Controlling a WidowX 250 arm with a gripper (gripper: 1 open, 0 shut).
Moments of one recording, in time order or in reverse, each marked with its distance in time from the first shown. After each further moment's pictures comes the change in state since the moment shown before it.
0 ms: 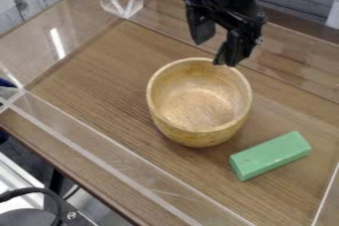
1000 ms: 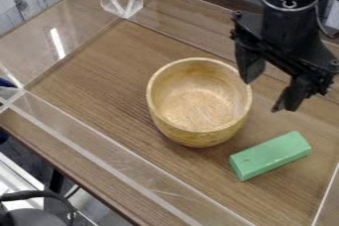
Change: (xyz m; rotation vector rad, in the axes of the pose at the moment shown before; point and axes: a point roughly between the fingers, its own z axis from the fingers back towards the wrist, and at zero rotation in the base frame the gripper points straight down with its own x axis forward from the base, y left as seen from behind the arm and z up) arm -0.001 -0.071 -0.001 -0.019 -0.066 0.057
